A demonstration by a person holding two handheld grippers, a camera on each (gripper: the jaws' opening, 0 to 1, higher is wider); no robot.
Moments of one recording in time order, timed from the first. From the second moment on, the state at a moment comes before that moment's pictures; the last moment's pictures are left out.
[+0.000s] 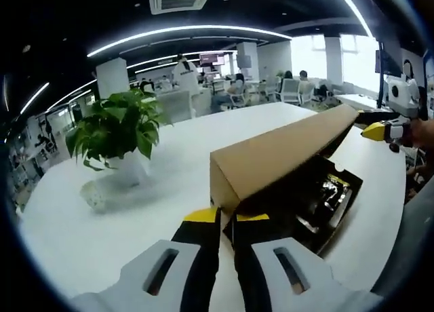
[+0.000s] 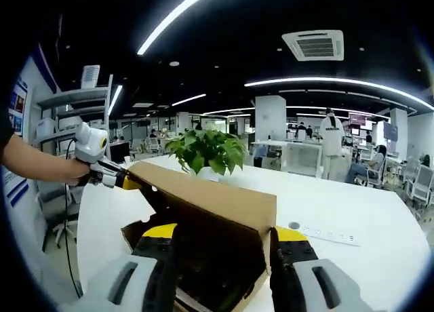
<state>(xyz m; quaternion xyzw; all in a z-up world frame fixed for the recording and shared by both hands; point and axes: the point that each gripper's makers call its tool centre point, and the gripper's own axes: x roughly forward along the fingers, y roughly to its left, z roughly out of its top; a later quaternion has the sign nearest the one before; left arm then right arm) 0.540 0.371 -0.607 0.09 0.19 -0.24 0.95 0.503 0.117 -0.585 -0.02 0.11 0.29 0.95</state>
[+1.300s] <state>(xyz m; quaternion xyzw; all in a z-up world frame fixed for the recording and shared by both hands) 0.570 0.374 -0.594 0.09 0.21 -0.21 0.95 0.544 0.067 -0.674 -0.12 0.18 0.23 0.95</state>
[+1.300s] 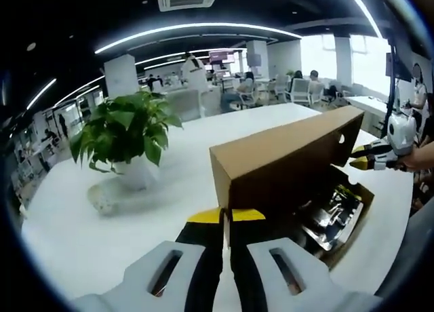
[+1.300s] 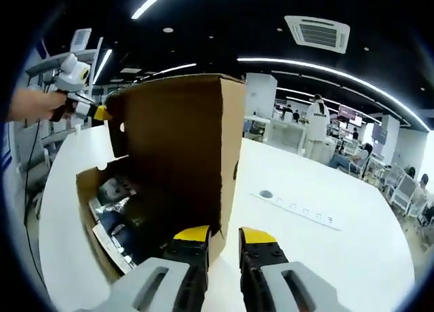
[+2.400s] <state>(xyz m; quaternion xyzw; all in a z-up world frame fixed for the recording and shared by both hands) 0.567 0.373 -0.606 0.08 0.21 -0.22 0.95 0.553 0.077 -0.694 -0.10 0.22 0.26 0.94</state>
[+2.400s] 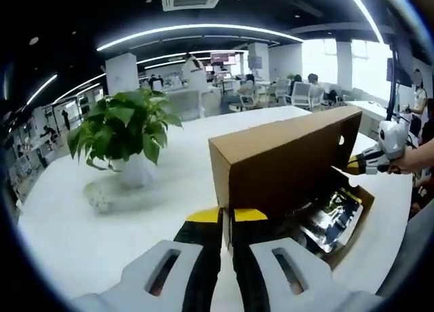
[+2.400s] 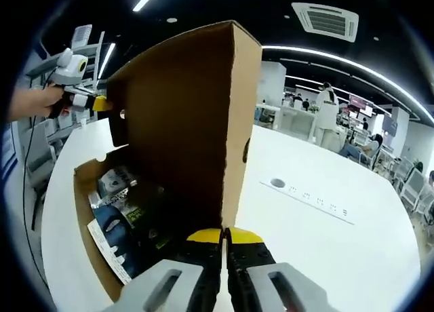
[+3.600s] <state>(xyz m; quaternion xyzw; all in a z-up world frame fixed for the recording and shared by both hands) 0.610 0.372 -0.669 0.07 0.25 -0.20 0.95 0.532 0.077 -0.690 -0.08 0.24 0.26 0.93</state>
